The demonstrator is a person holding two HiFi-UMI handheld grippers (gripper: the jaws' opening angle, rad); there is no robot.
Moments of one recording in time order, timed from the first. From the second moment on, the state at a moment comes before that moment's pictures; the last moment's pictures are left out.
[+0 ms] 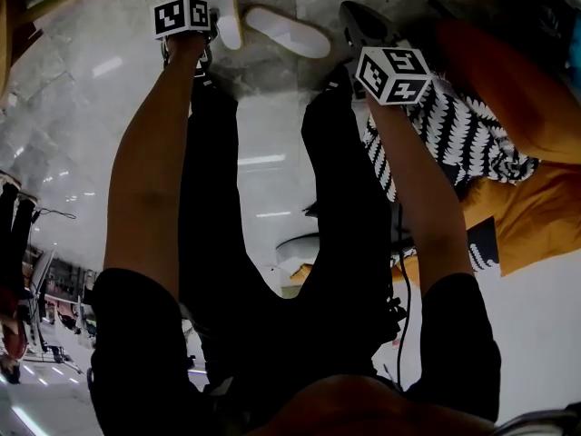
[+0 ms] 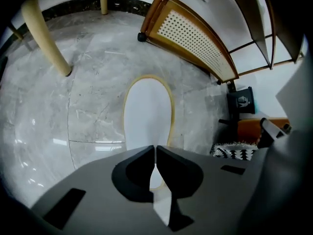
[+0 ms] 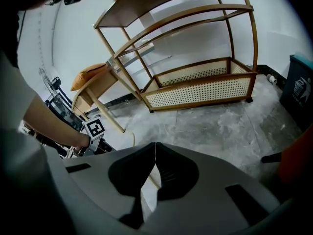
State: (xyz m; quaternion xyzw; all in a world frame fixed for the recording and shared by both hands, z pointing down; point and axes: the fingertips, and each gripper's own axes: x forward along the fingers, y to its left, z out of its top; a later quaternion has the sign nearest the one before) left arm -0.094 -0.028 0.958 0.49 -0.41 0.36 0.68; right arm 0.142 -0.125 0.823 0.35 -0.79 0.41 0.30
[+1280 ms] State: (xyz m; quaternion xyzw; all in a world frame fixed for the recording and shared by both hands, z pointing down) left arm -0.099 -0.001 0.986 0.52 -0.40 0.36 0.66; right arm 0.121 -0.100 0.850 0.31 -0.80 0.41 0.32
